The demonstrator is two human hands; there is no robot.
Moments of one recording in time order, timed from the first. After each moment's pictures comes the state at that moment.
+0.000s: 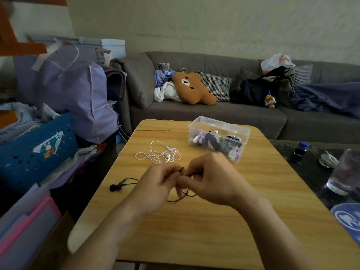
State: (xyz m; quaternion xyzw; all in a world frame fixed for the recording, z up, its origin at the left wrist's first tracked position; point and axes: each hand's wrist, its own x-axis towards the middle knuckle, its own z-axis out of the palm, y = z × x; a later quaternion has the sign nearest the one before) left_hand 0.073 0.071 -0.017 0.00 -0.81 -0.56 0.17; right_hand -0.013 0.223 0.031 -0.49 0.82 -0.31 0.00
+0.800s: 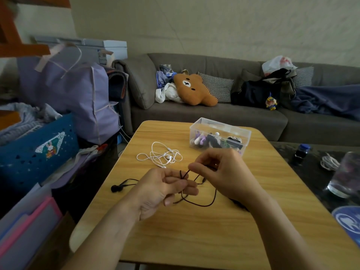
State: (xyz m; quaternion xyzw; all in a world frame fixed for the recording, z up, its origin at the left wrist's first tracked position) left_hand 0.076 0.077 -0.011 0.10 -0.63 -0.77 0.05; right_hand -0.031 0.234 0.026 -0.45 0.79 -0.42 -0.01
